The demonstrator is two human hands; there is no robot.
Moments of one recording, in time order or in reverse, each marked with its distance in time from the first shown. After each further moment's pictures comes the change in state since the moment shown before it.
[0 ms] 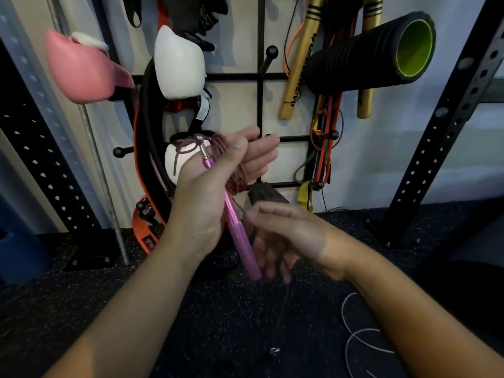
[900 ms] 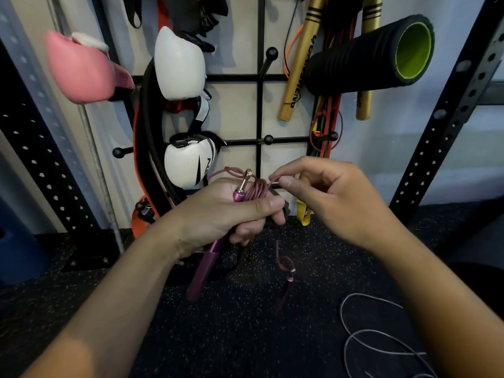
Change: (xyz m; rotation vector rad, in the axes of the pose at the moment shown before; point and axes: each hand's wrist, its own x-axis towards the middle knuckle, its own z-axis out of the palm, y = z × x) left_hand -0.004 0.011 -0.020 0.400 -0.521 -0.355; right_hand -0.020 -0.027 -0.033 -0.515 0.470 -0.460
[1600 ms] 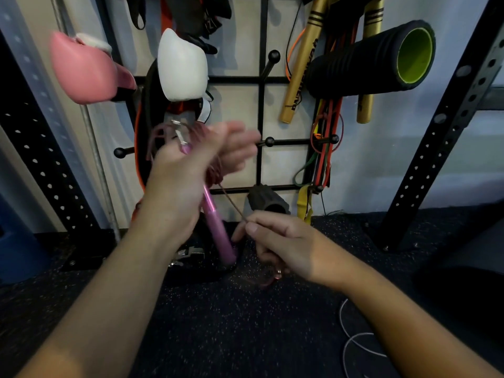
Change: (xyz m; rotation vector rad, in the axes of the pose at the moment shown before) left_hand 0.000 0.025 -0.004 -0.252 0.639 0.243; right_hand -0.018 0.009 0.053 0.271 -0.388 0.257
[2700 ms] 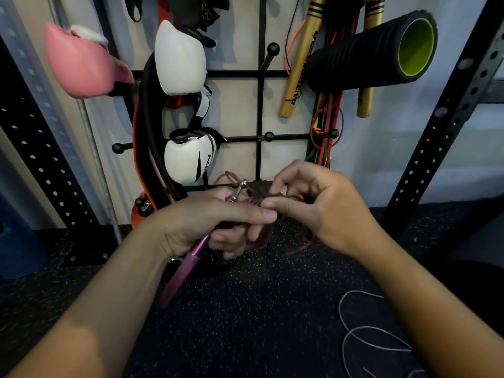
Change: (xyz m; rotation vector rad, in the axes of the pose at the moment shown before) left_hand -0.002 -0.035 -0.019 0.077 -0.757 -0.495; right_hand -0.002 -0.013 -0.033 -0.107 0.338 -0.304
